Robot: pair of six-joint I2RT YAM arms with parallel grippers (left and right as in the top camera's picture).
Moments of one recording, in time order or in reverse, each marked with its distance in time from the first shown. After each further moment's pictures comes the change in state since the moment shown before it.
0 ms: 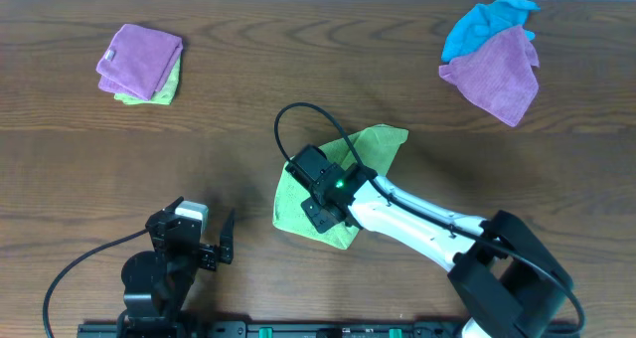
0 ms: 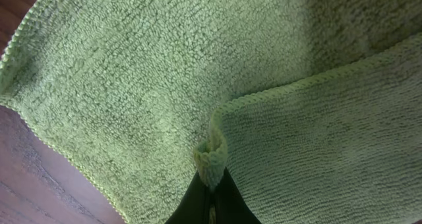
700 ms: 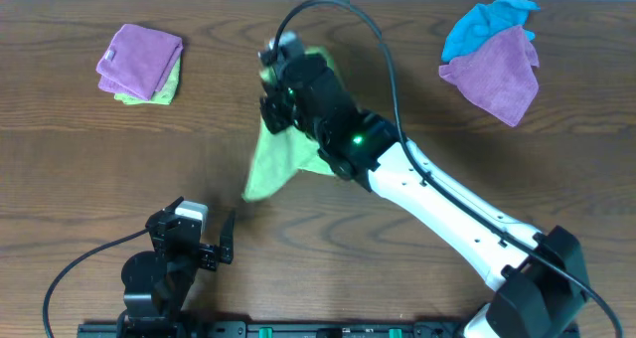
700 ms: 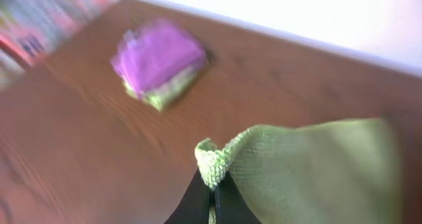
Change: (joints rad) left arm 0.000 0.000 0.000 0.000 0.000 0.000; right arm -0.087 -0.055 0.363 0.483 -0.023 0.003
